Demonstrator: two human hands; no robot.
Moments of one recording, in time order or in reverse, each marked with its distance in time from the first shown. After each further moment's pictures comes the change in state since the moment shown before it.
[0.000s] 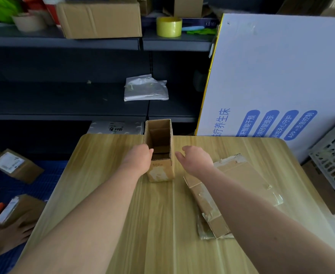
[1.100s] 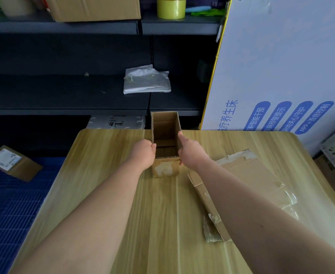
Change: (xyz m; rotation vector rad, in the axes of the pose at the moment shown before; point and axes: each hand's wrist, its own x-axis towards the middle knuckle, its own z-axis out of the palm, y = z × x) left_hand 0.032 -0.006 0.030 -0.238 -0.046 -0.080; right_hand 0.037 -0.007 0.030 0.203 -0.078 0.036
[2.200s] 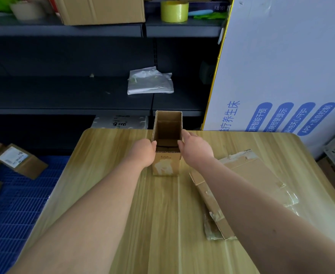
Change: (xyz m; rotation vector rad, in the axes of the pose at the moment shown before) left_hand -0.009 0.001 -0.010 0.149 0.013 -0.022; right_hand -0.015 -0.007 -0.013 -0.289 0.190 -0.151
